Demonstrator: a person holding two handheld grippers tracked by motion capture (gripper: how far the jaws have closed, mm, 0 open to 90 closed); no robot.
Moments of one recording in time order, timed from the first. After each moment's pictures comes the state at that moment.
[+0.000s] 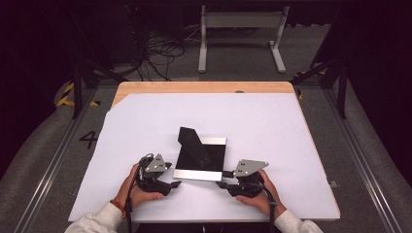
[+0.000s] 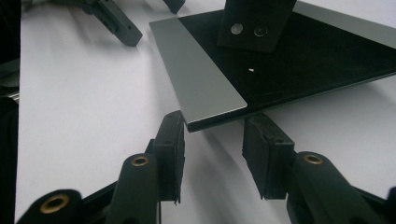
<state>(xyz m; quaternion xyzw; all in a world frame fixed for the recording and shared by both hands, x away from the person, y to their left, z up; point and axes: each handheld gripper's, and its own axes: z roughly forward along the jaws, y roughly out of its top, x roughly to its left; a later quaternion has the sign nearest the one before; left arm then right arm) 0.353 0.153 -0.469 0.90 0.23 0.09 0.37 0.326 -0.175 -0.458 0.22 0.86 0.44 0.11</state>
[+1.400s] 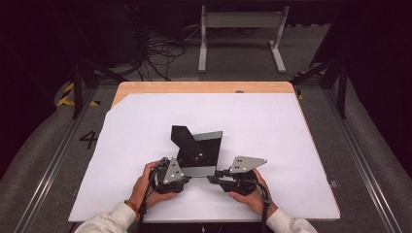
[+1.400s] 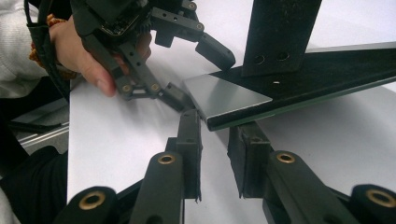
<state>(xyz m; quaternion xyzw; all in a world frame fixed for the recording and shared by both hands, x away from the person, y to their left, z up) 0.340 0.112 -0.467 0.89 0.17 0.23 0.36 0.327 -0.157 -0.445 0.22 0.83 0.51 0.07</state>
